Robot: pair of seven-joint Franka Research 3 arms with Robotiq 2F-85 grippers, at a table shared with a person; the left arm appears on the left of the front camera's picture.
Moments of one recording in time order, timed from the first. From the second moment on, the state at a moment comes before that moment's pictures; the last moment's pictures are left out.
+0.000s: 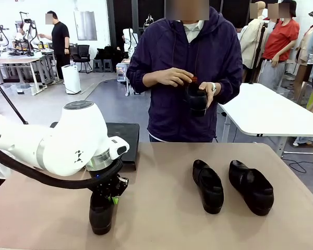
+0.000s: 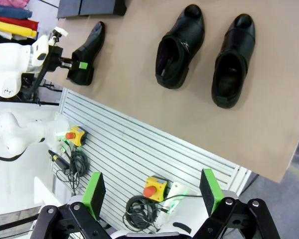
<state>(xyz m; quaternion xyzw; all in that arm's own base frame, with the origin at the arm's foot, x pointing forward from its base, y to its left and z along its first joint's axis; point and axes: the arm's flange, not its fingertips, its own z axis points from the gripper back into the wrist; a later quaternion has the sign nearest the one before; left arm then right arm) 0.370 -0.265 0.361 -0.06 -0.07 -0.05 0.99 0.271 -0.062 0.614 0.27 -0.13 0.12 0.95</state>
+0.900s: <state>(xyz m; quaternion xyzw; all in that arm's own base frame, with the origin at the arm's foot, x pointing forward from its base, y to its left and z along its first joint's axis) 0.291 -0.233 0.470 0.01 -0.06 -0.11 0.99 0.271 -0.062 0.614 0.27 -0.13 0.12 0.95</state>
